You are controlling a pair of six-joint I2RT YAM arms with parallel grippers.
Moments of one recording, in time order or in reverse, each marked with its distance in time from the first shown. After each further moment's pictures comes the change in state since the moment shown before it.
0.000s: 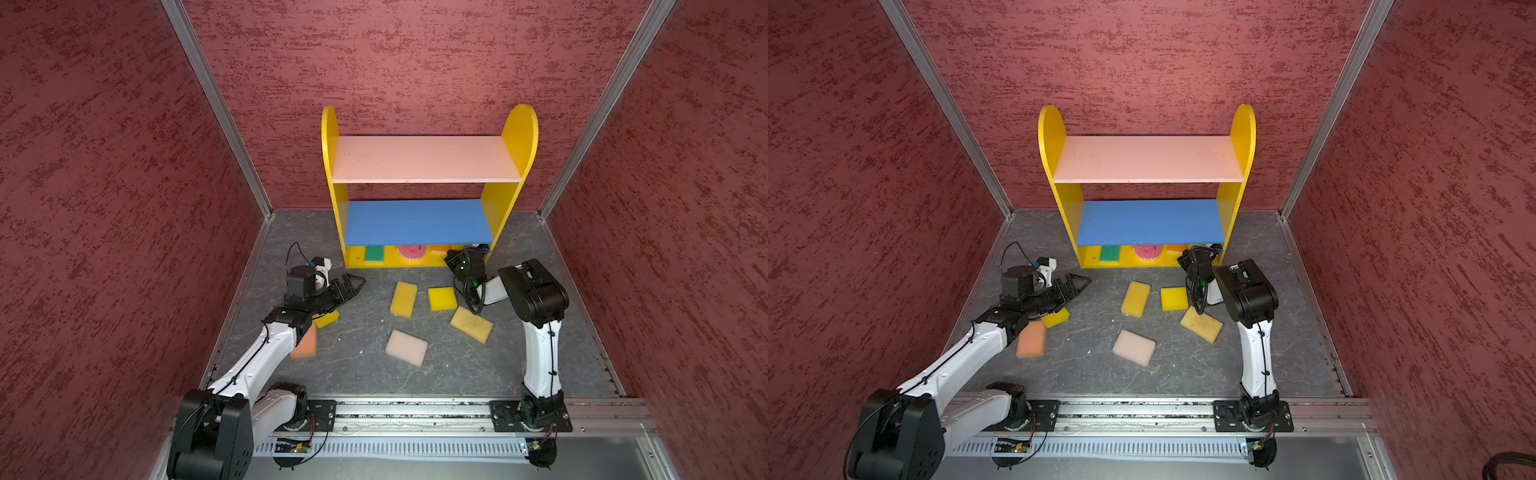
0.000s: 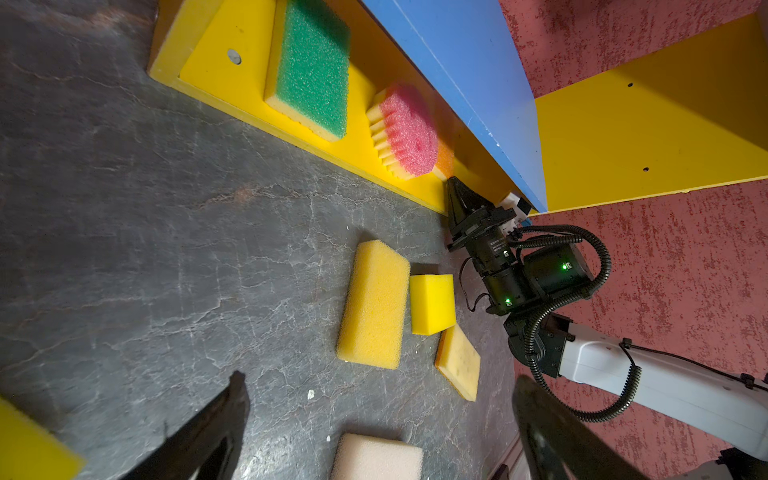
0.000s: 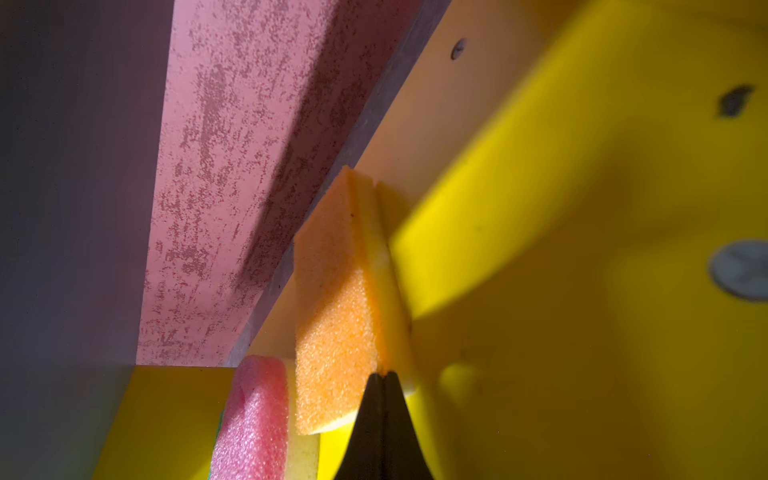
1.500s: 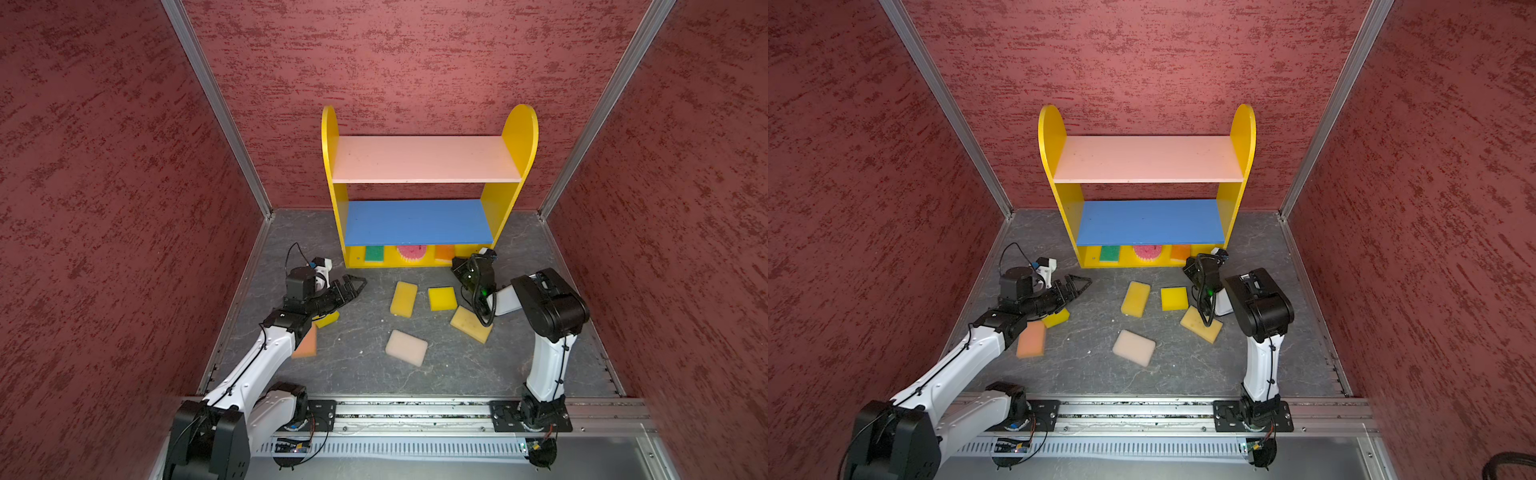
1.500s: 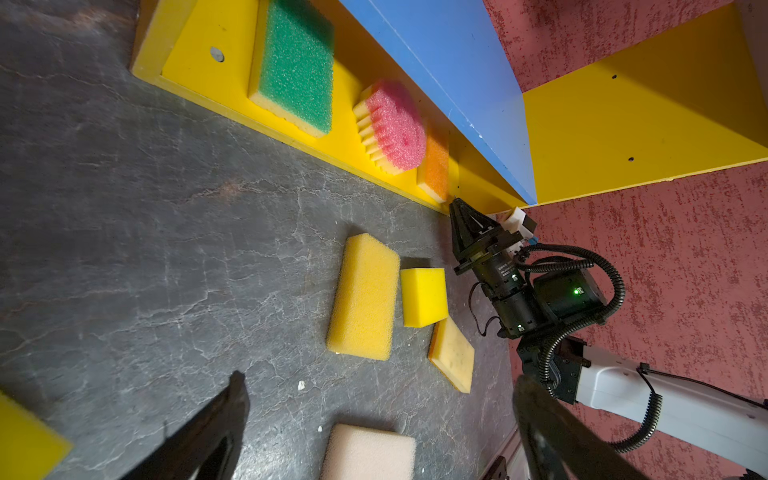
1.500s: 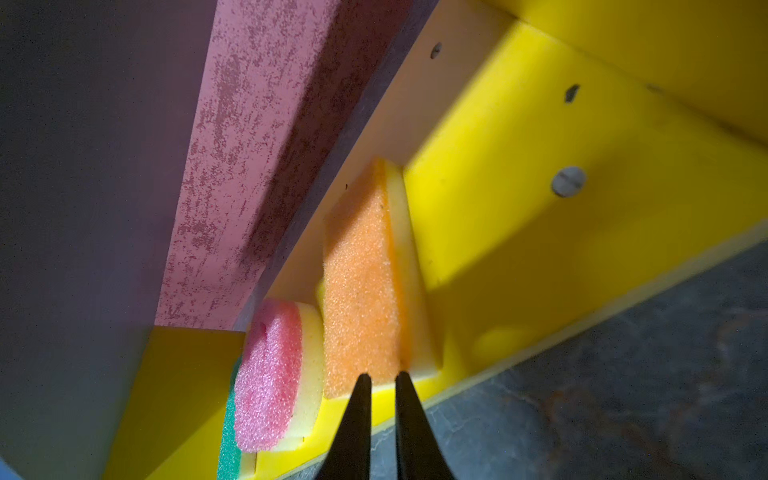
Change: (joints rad) left arm -0.021 -0.054 0.000 -0.032 -0.008 -0.005; right arm 0.001 -0.179 -0.209 -0.002 -0.022 -0.016
